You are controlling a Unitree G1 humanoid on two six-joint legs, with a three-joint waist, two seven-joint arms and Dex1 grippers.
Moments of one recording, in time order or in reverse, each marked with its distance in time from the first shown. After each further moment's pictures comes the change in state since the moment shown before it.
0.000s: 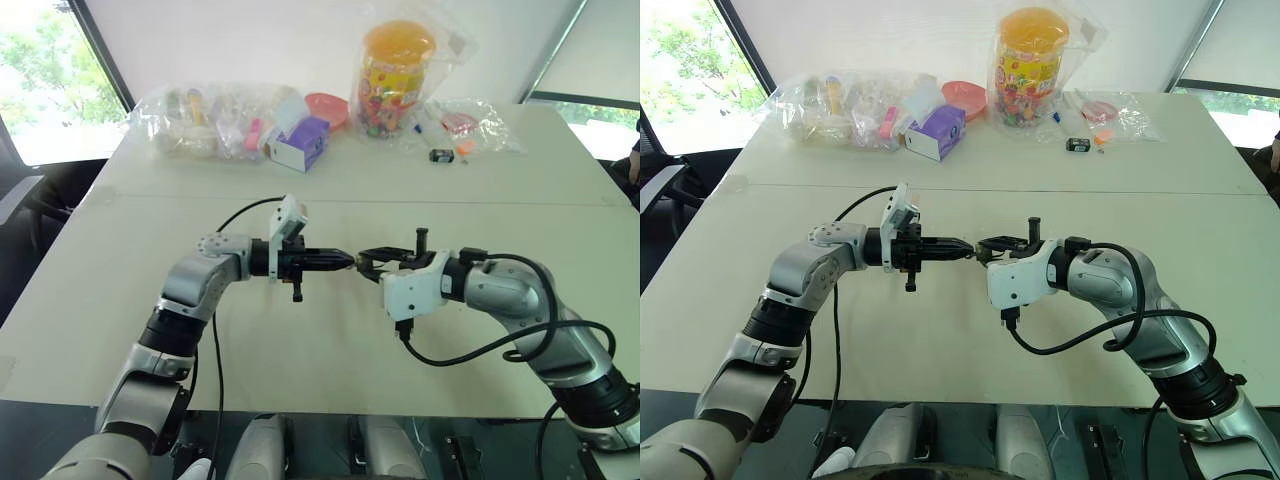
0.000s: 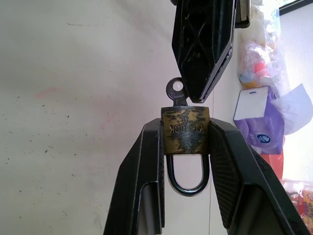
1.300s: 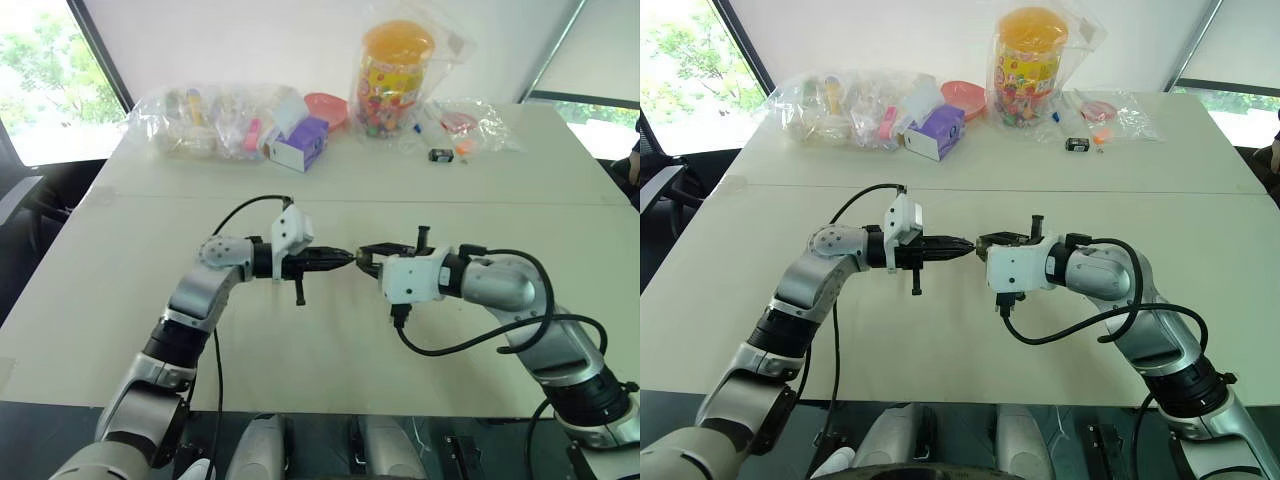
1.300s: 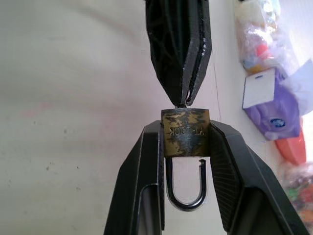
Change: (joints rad) left arm 0.074 0.002 -0.045 0.010 0.227 -0.542 0.010; right arm -0.008 0.050 -0.011 -0.041 0.098 0.207 0.025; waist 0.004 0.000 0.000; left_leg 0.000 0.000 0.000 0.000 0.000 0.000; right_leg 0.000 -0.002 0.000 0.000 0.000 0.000
